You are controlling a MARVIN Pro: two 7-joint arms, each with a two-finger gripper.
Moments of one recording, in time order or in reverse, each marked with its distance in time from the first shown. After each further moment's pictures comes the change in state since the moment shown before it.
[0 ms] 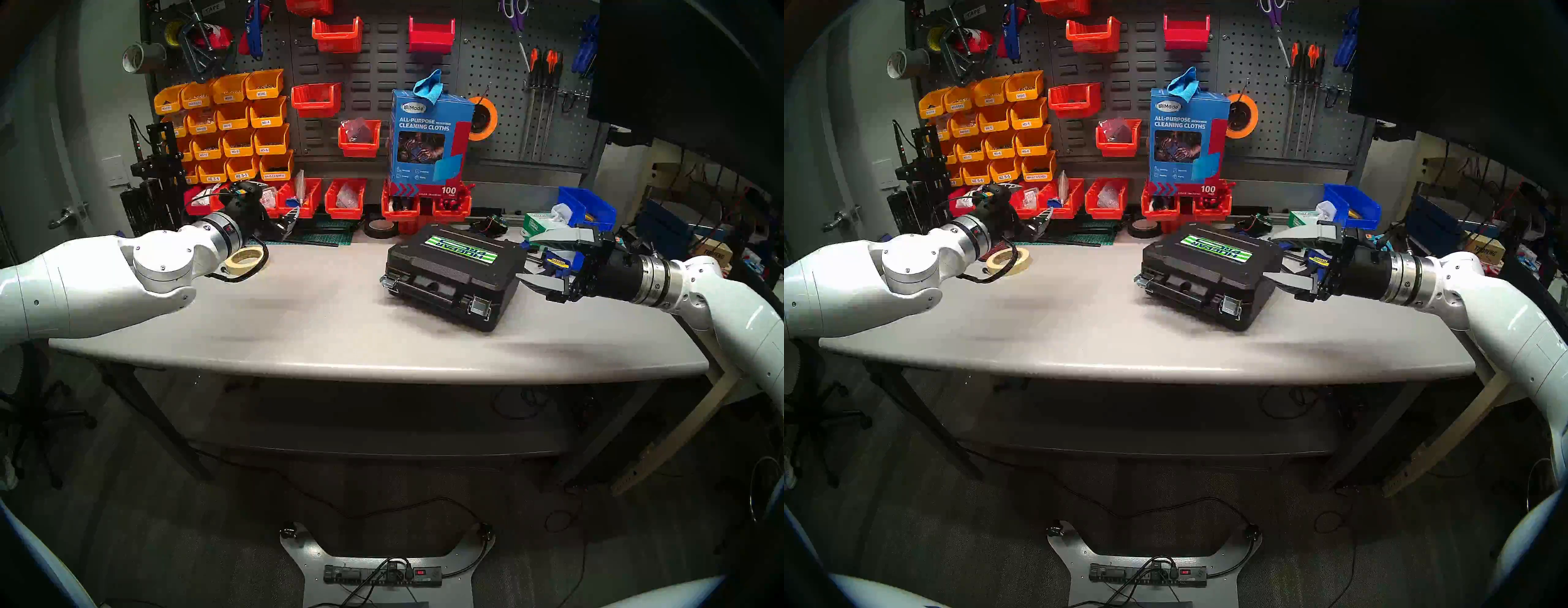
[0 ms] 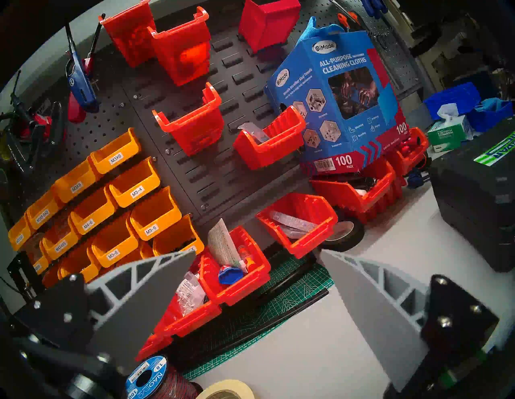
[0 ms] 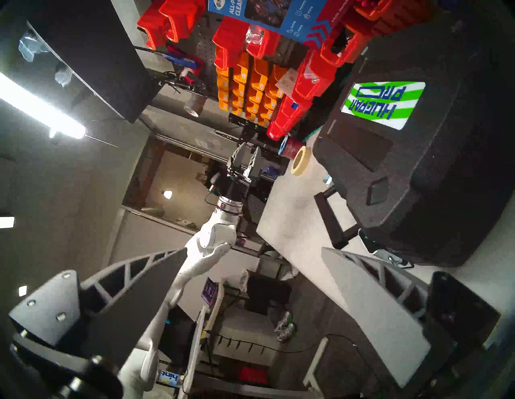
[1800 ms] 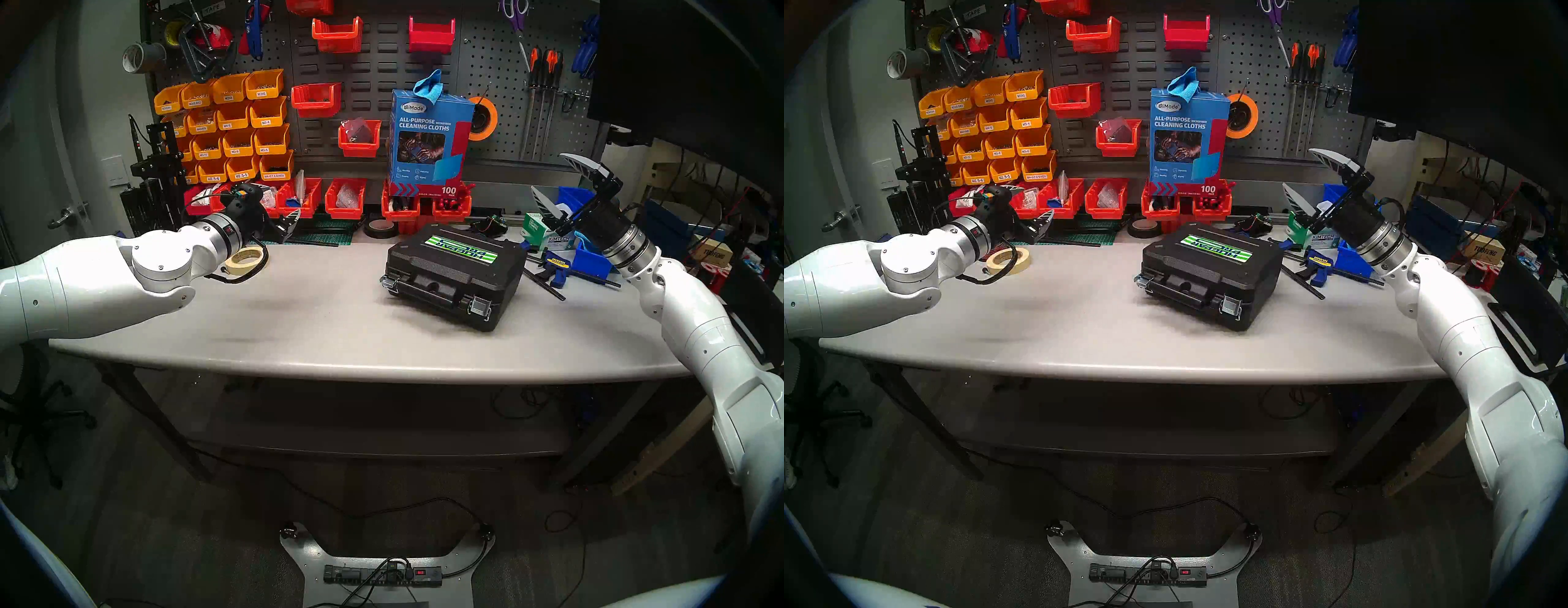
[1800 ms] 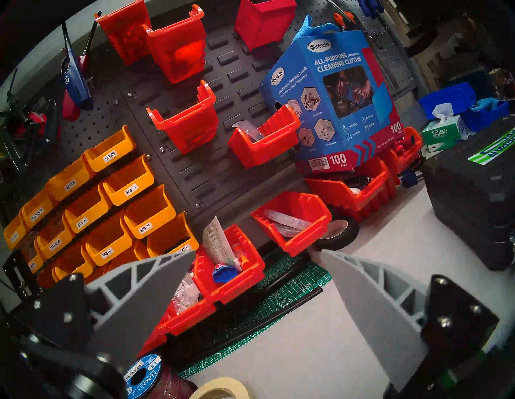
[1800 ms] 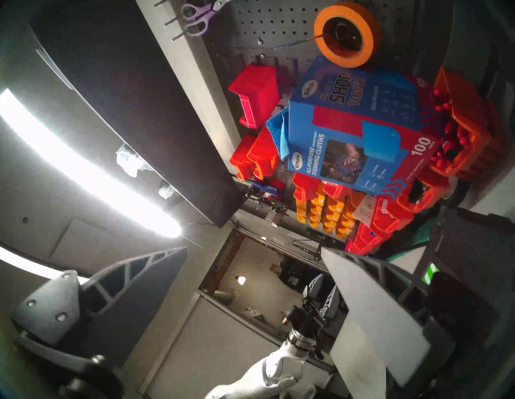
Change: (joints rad) left arm 0.000 0.004 -0.001 -0.001 -0.008 0.002 -0.022; right arm 0.093 -0.417 0.217 0.461 0.125 -0.023 0.025
